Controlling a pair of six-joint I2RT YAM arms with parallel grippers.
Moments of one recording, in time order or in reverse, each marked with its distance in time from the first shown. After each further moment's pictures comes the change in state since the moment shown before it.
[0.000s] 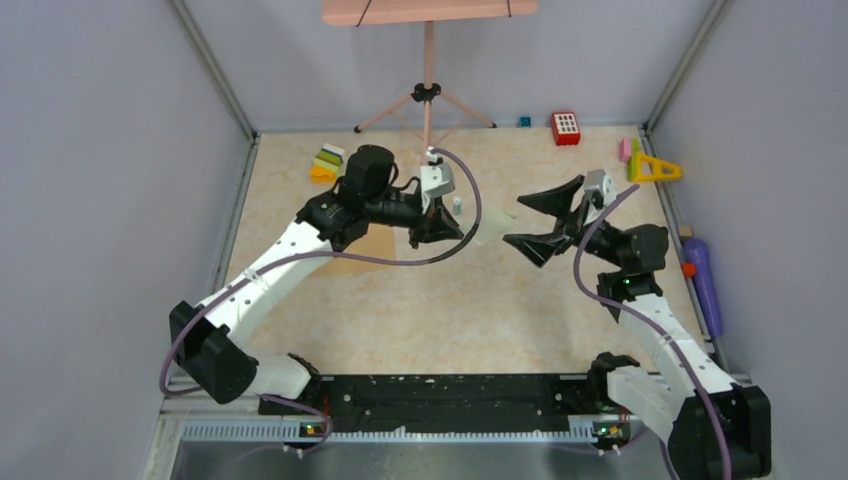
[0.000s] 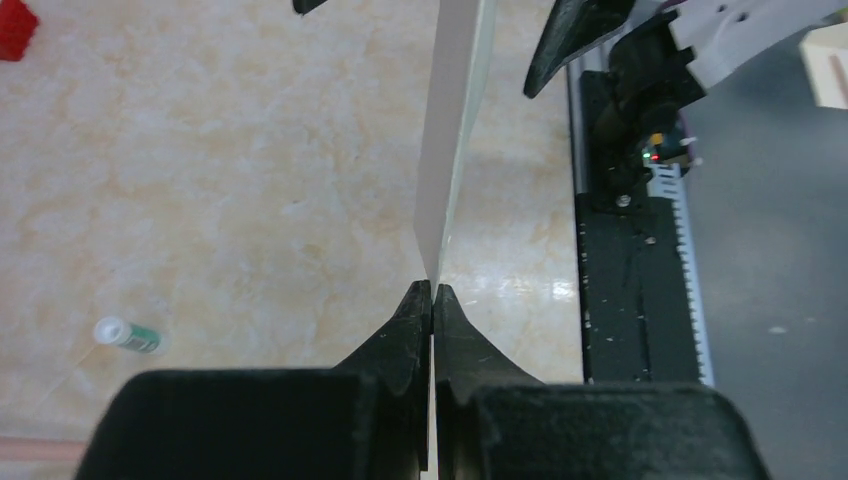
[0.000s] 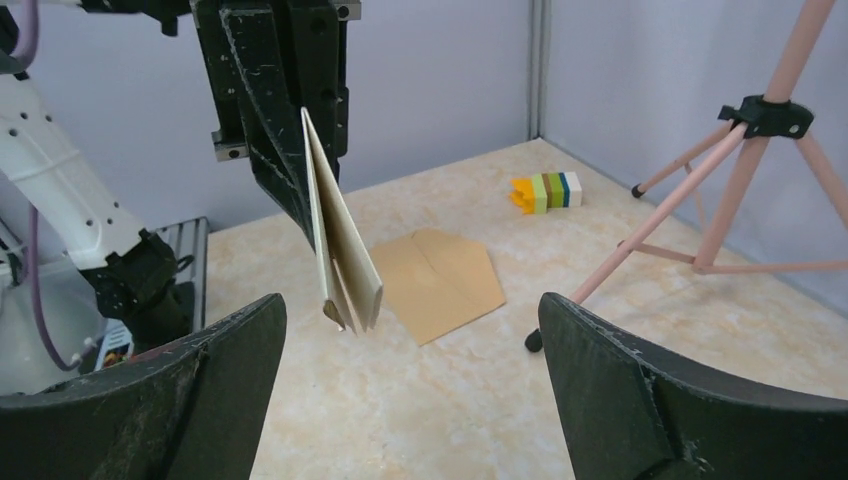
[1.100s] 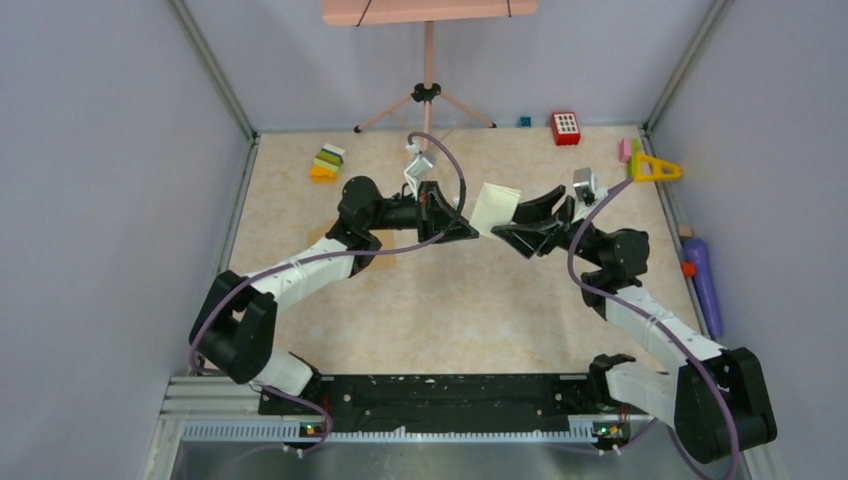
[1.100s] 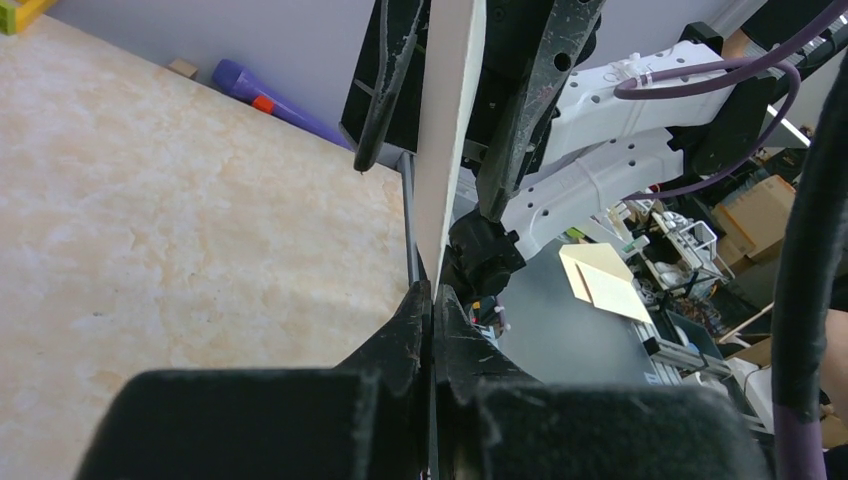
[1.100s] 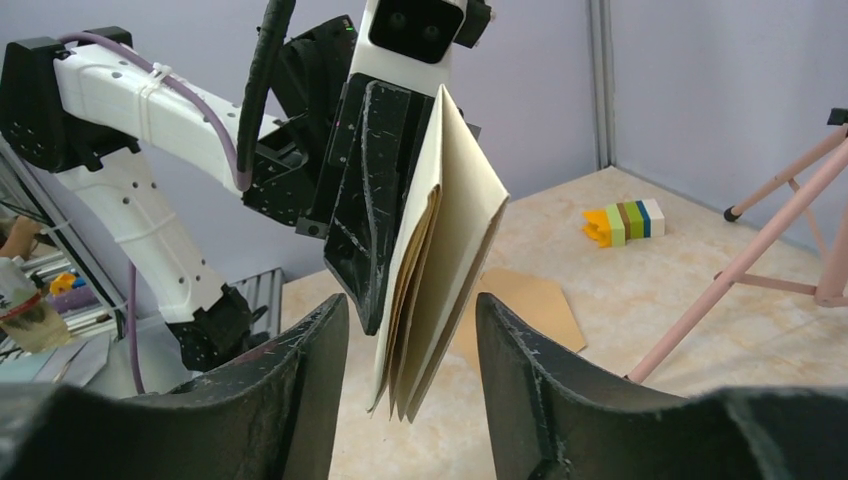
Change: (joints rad) left arm 0.056 0.112 -0.414 1.262 0.227 -1.070; right arm 0.129 0.140 -0.069 0.371 0.109 0.278
